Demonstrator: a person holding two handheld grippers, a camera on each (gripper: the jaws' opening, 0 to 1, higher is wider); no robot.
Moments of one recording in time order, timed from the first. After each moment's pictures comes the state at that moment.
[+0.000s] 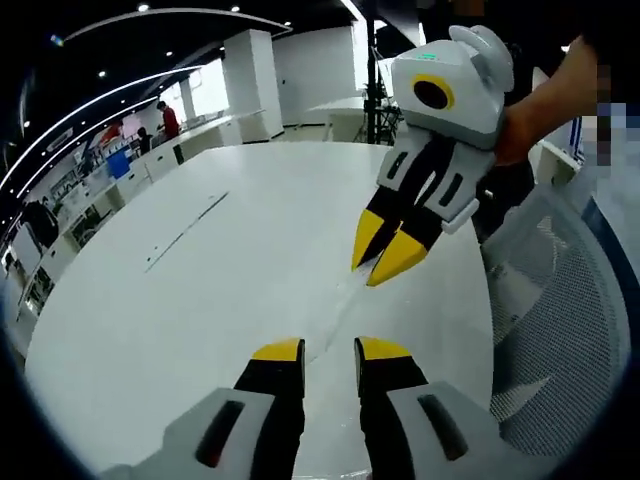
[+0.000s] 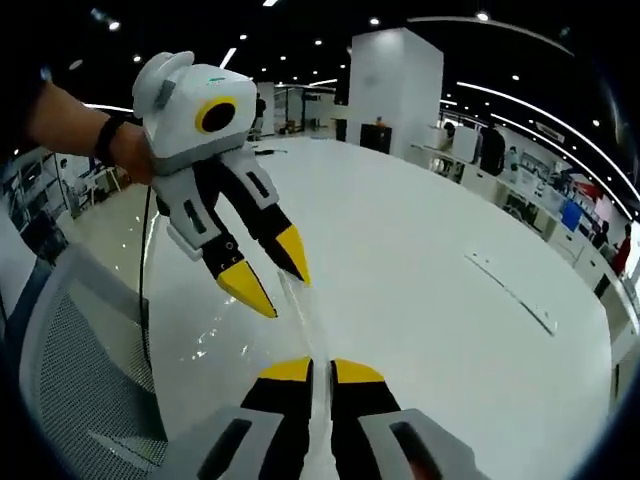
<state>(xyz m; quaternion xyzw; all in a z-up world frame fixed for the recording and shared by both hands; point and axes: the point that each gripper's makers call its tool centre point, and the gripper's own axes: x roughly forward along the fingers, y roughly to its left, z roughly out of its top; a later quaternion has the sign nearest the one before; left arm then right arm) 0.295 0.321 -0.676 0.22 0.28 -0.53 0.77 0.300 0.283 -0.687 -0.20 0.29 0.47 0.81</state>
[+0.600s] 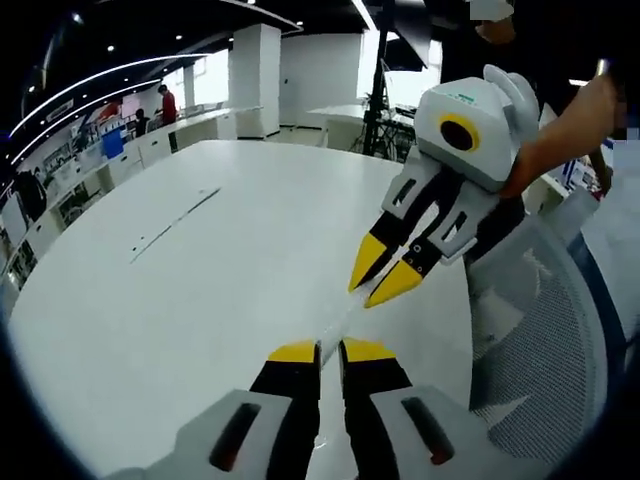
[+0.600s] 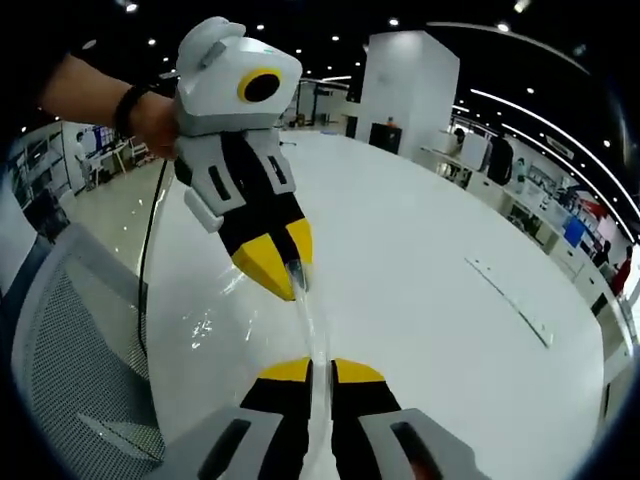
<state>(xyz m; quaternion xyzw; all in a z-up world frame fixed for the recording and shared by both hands) 0.302 0.321 -0.673 0.16 0.30 -0.54 0.77 0.295 0.284 -0.690 -0.23 0.29 0.48 0.80</state>
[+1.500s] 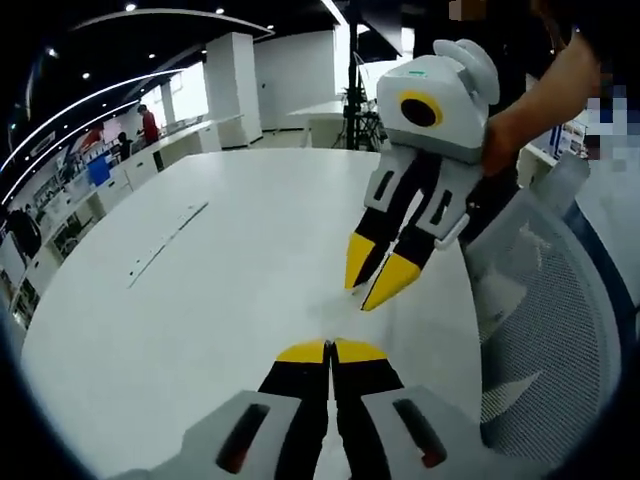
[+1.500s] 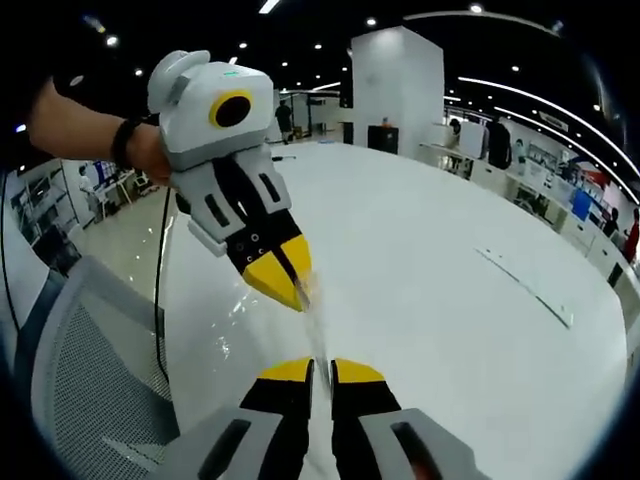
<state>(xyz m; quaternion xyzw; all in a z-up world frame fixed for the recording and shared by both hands) 0.292 0.312 -0.667 0.21 0.27 -0.56 0.75 0.288 0.293 -0.687 -0.16 0.30 0.49 0.80</state>
